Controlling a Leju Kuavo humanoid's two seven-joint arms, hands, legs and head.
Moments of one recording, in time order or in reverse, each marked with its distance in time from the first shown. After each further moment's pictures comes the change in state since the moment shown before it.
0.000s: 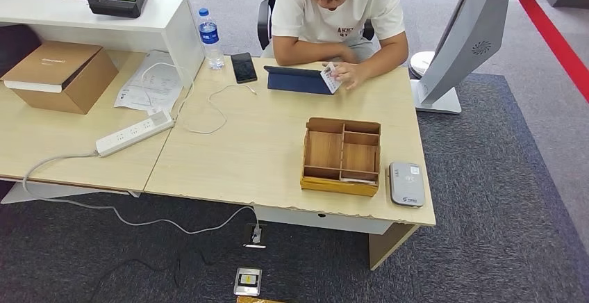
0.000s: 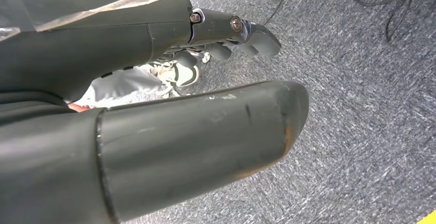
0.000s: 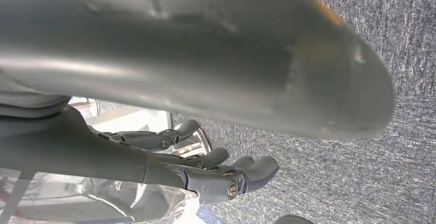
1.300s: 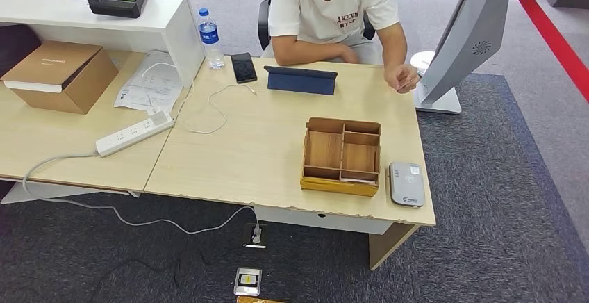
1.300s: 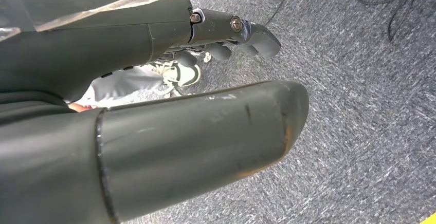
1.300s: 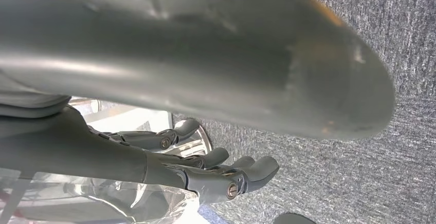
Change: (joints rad) left arm 0.000 0.000 0.000 0.000 -0.003 -0.001 0.007; right arm 0.000 0.000 0.000 0.000 0.016 0.003 0.001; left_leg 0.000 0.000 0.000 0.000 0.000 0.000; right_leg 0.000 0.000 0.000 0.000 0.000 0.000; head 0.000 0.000
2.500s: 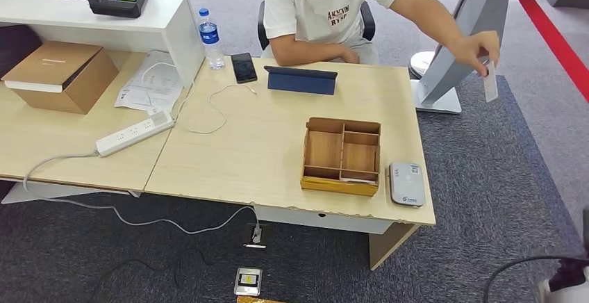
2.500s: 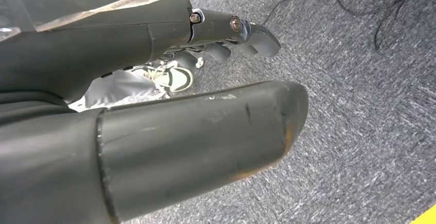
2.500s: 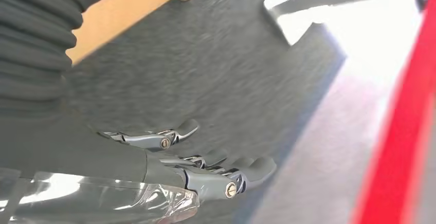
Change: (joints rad) left arm -0.005 0.006 -0.001 0.000 -0.002 0.009 -0.045; right arm -0.384 -0.064 -0.269 -0.381 -0.694 -0.211 -0.491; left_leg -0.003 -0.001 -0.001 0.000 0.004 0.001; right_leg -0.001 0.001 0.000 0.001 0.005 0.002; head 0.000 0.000
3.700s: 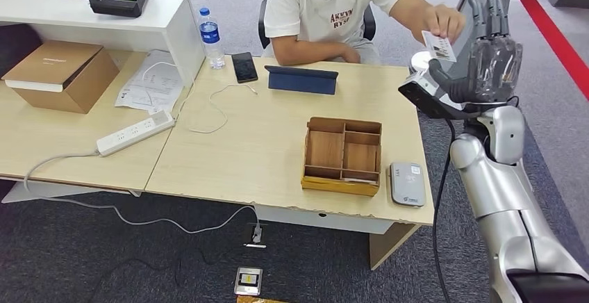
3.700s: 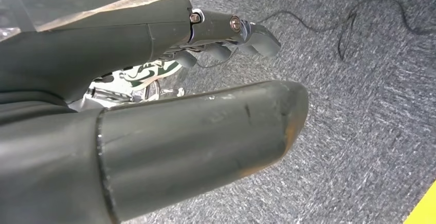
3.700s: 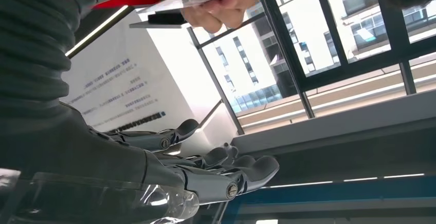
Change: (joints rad) left arm -0.001 0.020 -0.091 0.000 -0.063 0.000 -0.083; right arm -0.408 0.179 0.818 -0.174 1.162 -0.380 -0.132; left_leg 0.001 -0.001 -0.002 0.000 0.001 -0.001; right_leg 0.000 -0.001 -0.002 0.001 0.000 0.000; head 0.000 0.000
